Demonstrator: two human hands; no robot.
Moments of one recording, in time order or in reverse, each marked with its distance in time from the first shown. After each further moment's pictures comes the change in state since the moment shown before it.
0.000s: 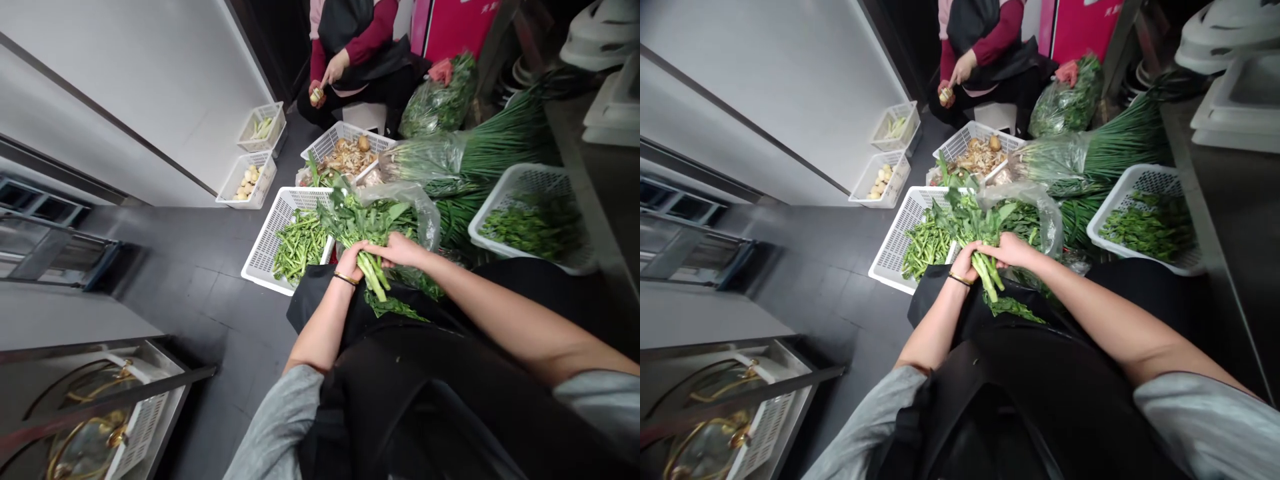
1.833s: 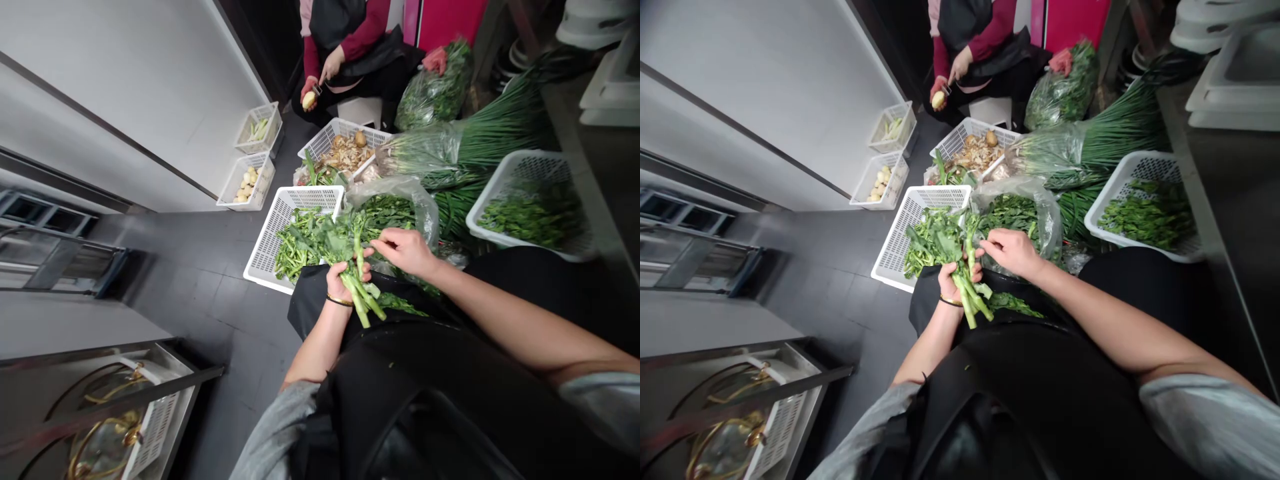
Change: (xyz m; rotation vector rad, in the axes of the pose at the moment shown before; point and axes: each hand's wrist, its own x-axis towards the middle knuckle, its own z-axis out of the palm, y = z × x) left_hand -0.067 -0.005 -0.011 0.022 -0.104 0.140; right_hand -0.042 -0.016 -0.002 0.083 0.435 -0.313
